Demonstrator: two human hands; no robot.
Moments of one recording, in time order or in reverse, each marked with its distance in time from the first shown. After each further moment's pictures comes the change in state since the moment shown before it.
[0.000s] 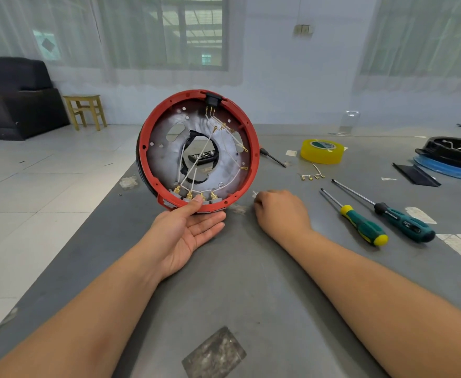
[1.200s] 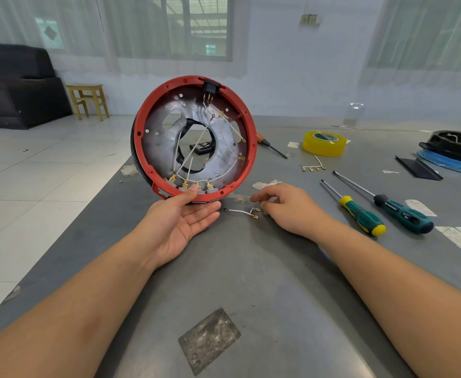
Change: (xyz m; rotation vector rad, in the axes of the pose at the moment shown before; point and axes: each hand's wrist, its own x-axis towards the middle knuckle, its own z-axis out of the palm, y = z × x) left_hand -0.007 -0.001 -0.004 -0.005 0.005 0.025; right_hand -0.022 0.016 -0.039 0.573 -0.317 0.044
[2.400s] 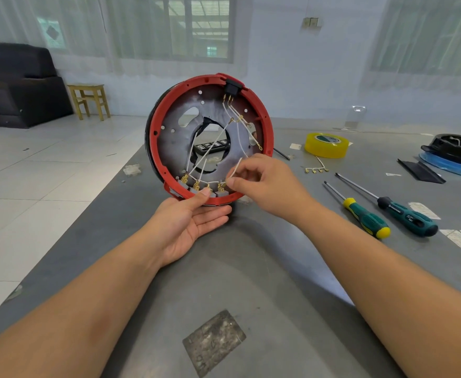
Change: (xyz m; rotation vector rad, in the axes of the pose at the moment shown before) left_hand 0.007 -0.005 -0.002 0.098 -0.108 0.006; right_hand 0.009 -0.060 -0.002 0.204 0.180 -0.350
